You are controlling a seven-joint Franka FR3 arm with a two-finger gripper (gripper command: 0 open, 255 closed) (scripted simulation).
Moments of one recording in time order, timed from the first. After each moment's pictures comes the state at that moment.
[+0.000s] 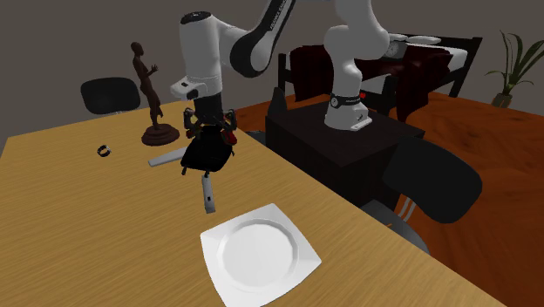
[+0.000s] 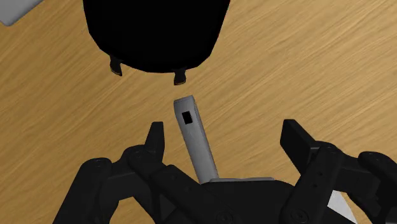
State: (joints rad) arm 0.14 0.39 -0.09 -2.03 -0.13 2.39 -0.89
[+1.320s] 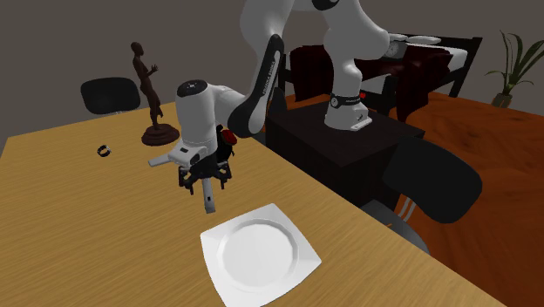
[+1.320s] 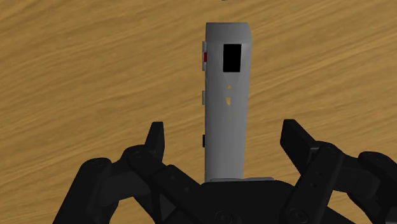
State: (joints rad) arm 0.16 0.81 -0.02 -1.73 -0.17 2.53 -1.05
